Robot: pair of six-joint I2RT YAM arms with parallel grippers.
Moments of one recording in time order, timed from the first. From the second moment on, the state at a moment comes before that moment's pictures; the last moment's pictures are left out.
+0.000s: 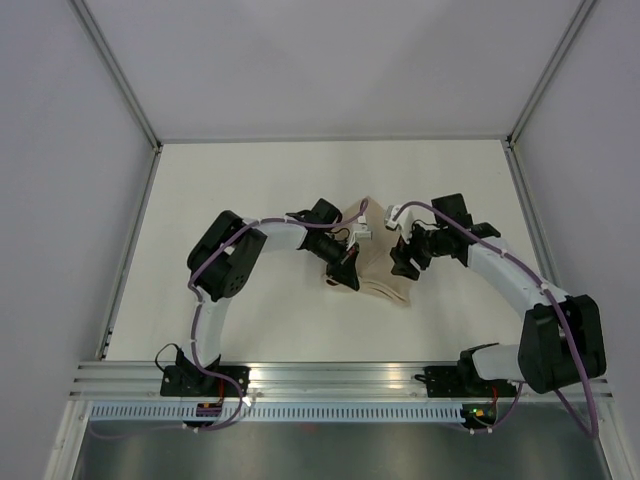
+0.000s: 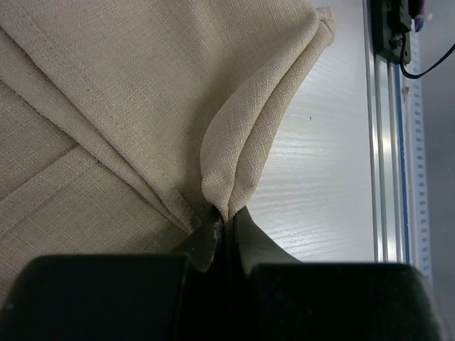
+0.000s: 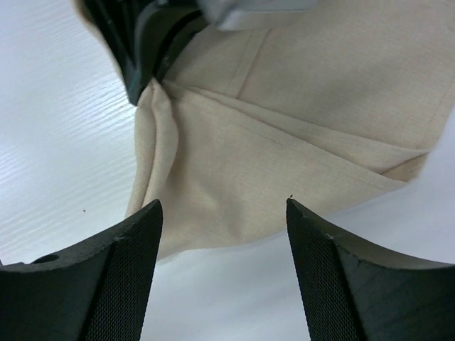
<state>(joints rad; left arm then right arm) -0.66 2.12 1.30 -0.31 1.01 0.39 0.23 1.35 0.89 -0.56 -0.63 -0.72</state>
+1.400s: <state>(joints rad) -0.63 2.02 1.24 -0.24 0.98 0.29 0.65 1.50 0.72 -0.29 -0.31 -0.73</state>
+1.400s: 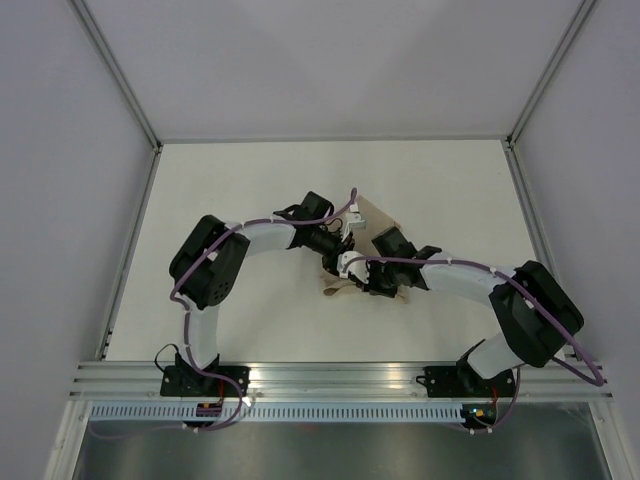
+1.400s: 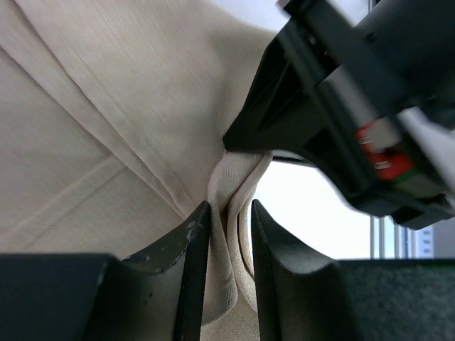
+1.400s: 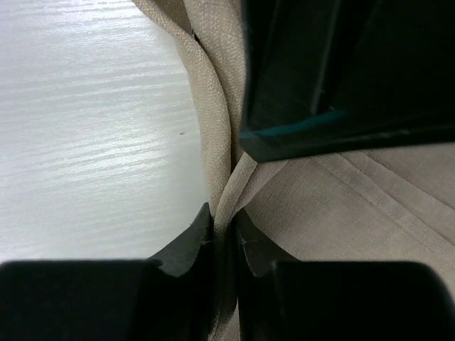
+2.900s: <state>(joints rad) -1.06 1.52 0.62 0.47 0.03 0.48 0.34 2.32 1.55 -1.35 -0.88 -0.94</state>
